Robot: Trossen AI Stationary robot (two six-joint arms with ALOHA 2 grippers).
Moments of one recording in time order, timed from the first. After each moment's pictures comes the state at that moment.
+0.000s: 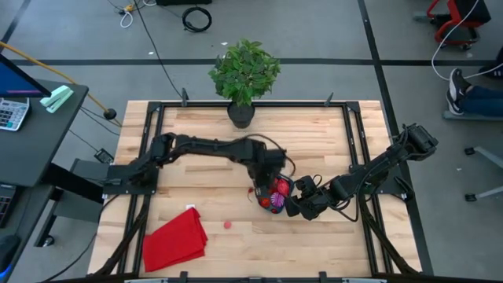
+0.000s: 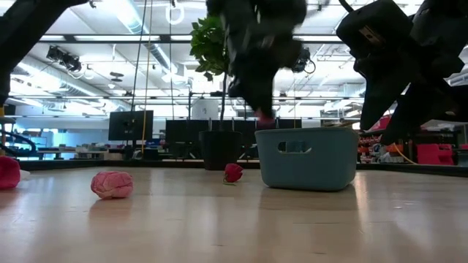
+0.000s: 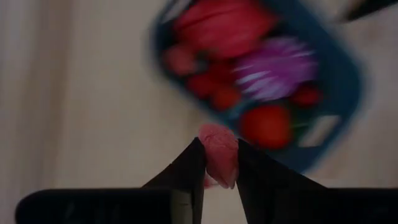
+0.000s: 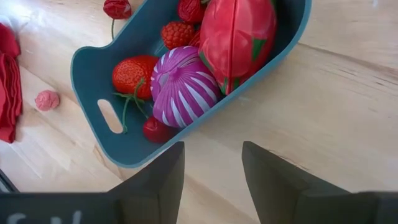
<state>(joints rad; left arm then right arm) -0.01 2.19 1.94 -1.00 0.11 -0.22 0.49 1.48 0.79 -0.40 0.31 1.67</state>
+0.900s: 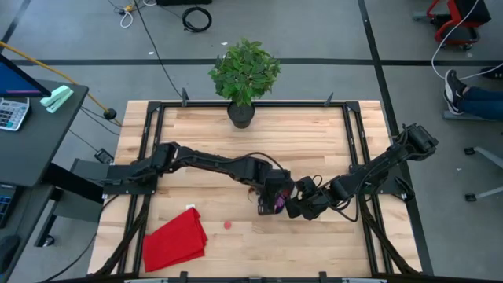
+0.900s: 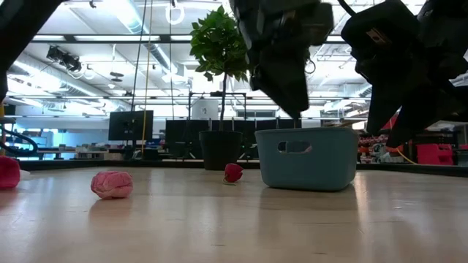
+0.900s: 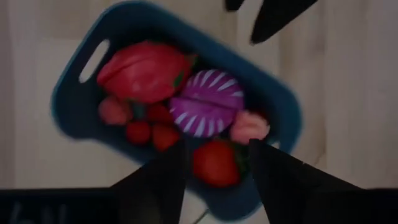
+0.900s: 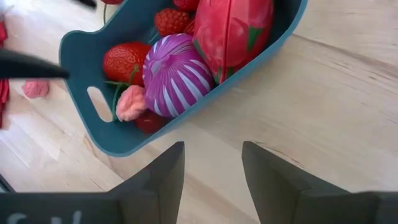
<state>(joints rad) -0.14 2.22 1.97 -0.87 0.03 -0.16 0.49 1.48 0.79 -0.41 0.28 1.65</state>
